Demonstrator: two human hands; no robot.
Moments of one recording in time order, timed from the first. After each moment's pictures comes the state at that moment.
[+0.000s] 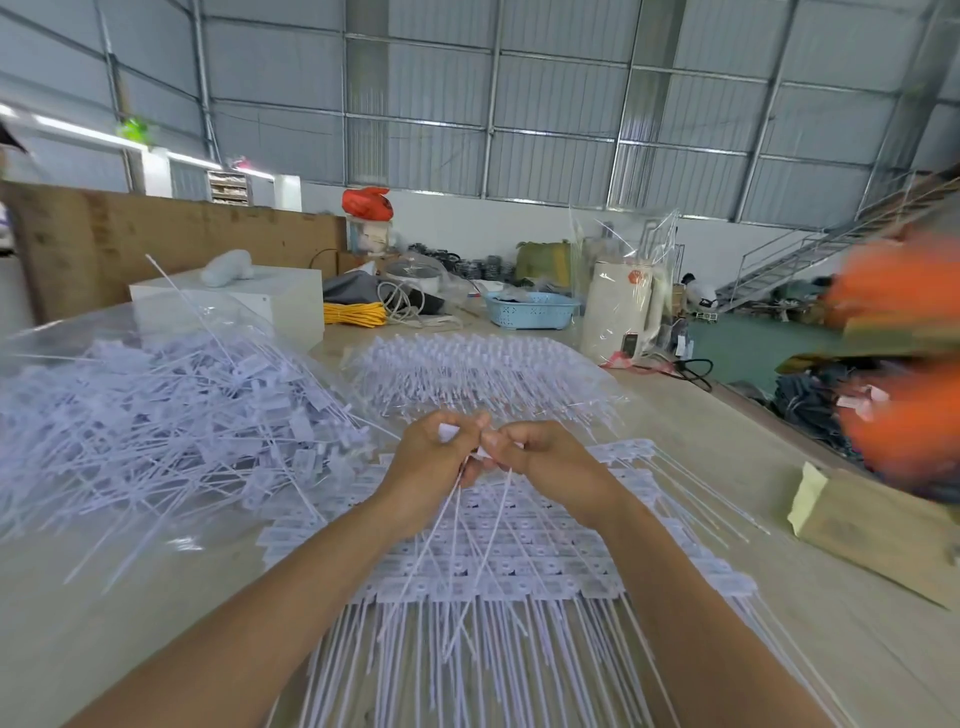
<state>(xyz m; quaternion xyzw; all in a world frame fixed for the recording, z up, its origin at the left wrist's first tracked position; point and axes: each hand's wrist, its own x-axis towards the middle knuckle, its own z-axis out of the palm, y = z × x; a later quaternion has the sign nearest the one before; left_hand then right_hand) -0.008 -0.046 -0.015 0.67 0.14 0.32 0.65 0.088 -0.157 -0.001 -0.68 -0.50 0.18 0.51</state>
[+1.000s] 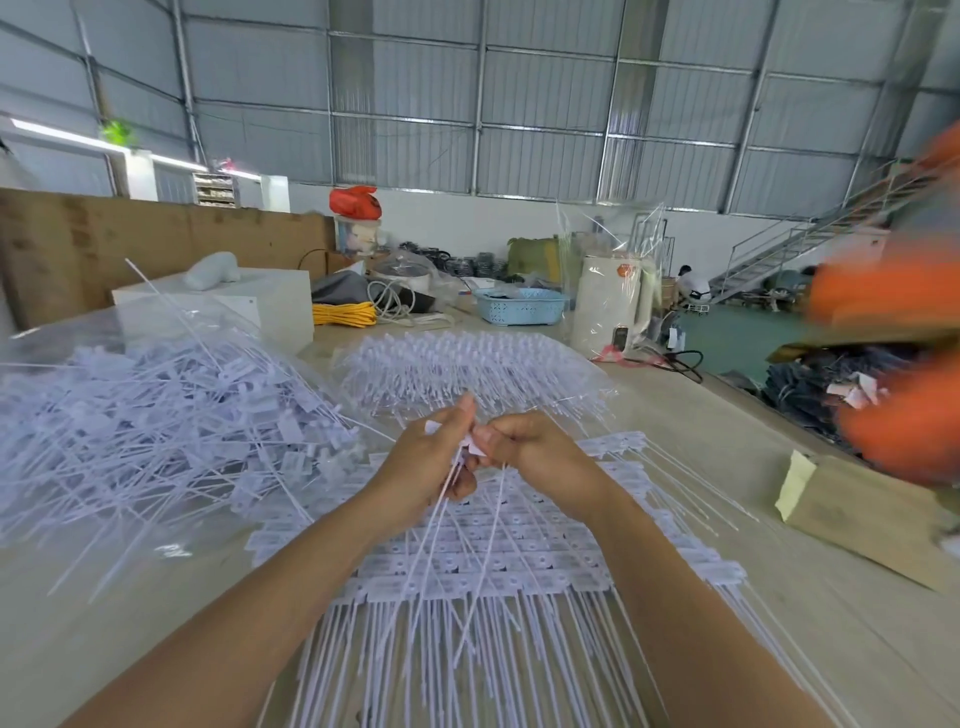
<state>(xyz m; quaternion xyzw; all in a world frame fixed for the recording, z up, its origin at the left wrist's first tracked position) -0.016 -0.057 -0.002 0.71 0.12 0.26 0.64 0.079 -0.157 0.007 -0.67 -0.49 0.17 0.53</state>
